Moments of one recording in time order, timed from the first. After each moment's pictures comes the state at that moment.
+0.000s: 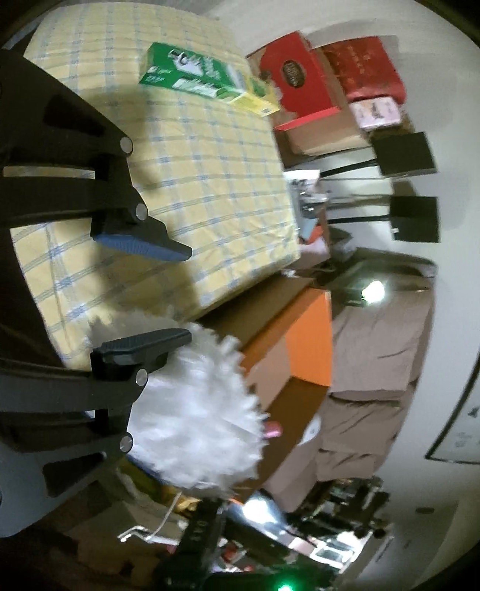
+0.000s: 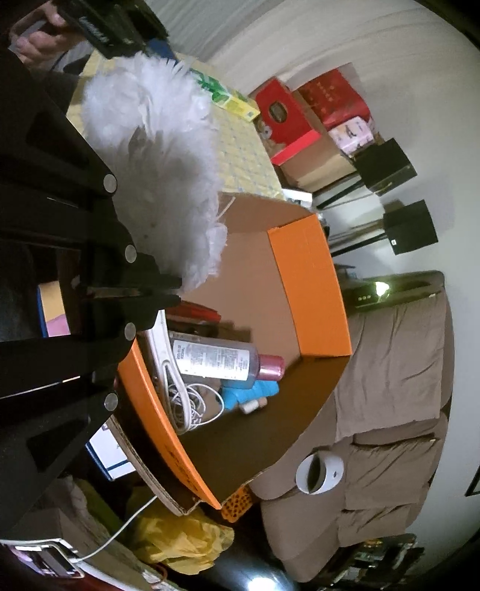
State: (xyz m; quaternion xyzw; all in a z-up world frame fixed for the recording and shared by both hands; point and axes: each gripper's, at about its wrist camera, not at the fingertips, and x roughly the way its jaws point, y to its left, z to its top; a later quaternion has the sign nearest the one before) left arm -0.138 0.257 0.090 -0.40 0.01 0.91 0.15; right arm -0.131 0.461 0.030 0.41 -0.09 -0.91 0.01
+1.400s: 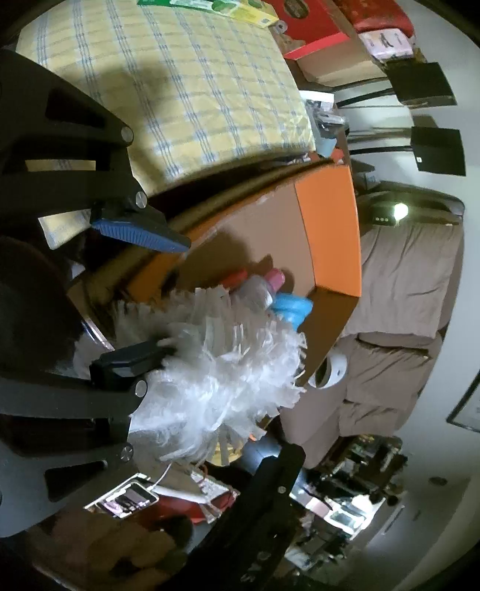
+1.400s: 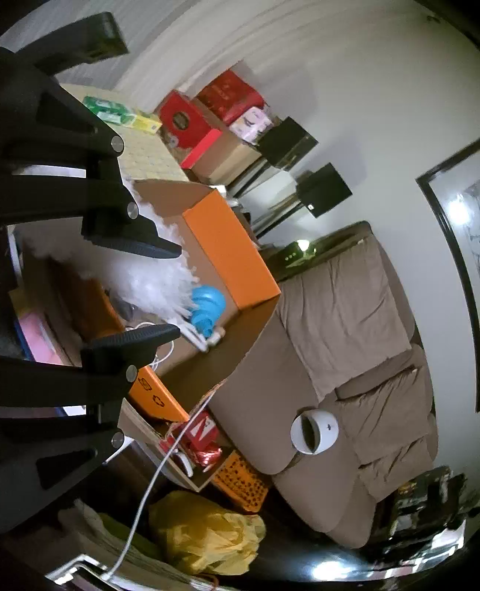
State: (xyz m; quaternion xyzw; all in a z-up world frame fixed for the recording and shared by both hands) left arm -0.145 0.384 0.087 -0.44 -0.01 0.87 0.23; right arm -0.095 0.554 0.077 0.31 -0.22 -0.92 -0.04
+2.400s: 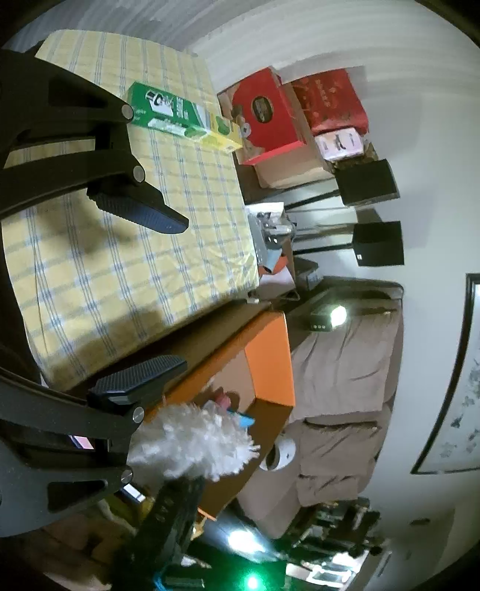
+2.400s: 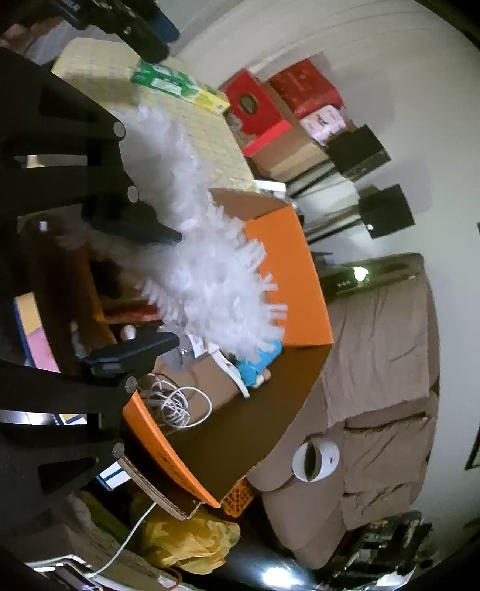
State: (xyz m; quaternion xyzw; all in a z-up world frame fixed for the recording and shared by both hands) left arm -0.130 0.262 0.128 -0.33 0.03 0.94 0.07; right arm -0.136 0.464 0.032 0.36 -0.12 -0.93 -0.03
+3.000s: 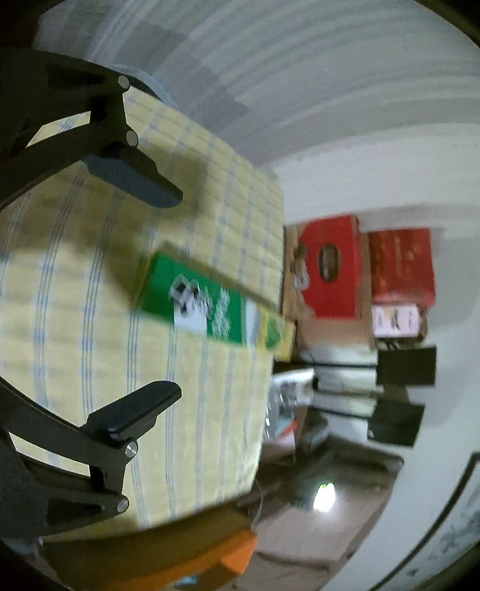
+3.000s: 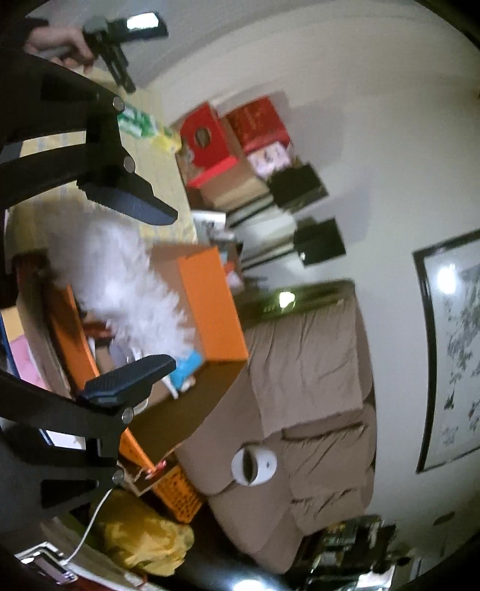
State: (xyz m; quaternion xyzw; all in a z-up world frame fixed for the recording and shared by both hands) left arm -0.166 0.044 0.071 -0.38 -0.06 0.91 -0.17; right arm -0.083 0.457 0.119 0.25 -0.12 -0.96 0.03
